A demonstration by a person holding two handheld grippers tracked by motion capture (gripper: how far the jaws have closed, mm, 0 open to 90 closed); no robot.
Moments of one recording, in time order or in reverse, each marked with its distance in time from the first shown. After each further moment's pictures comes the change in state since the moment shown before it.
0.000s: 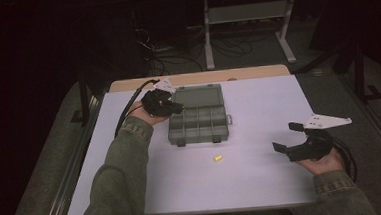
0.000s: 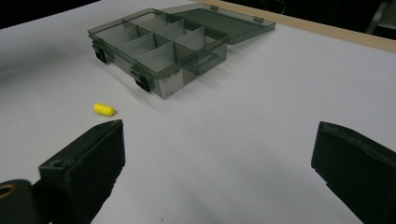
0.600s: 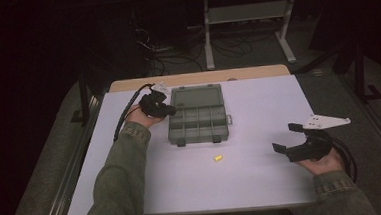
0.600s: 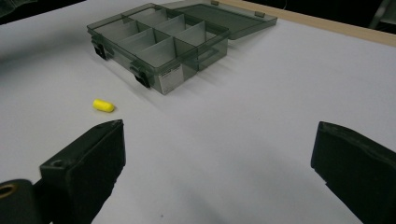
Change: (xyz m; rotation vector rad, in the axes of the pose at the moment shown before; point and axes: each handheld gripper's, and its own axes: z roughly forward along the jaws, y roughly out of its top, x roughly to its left) left arm 0.035 -0.035 0.031 0.057 0.017 -0.118; right arm -0.001 -0.002 0.002 0.014 0.004 0.001
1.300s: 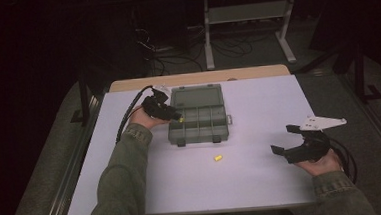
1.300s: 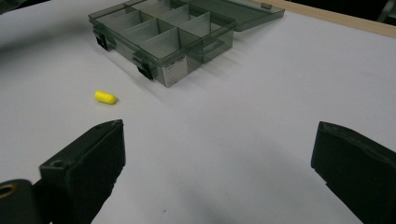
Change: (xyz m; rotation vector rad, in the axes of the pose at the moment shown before) left arm 0.004 -0.002 0.013 0.006 -0.075 -0.044; right arm 0.002 -0.002 0.005 0.028 0.009 -0.014
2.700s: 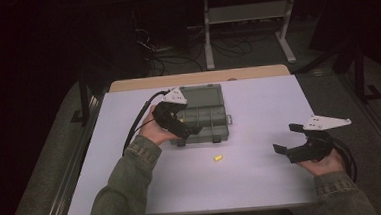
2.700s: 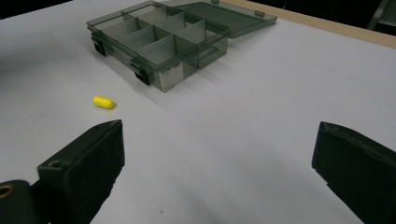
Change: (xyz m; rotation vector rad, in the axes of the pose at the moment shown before) left arm -0.108 0.028 -0.036 -0.187 -0.019 0.145; right arm -0.001 0.001 -0.007 -0.022 -0.018 0.000
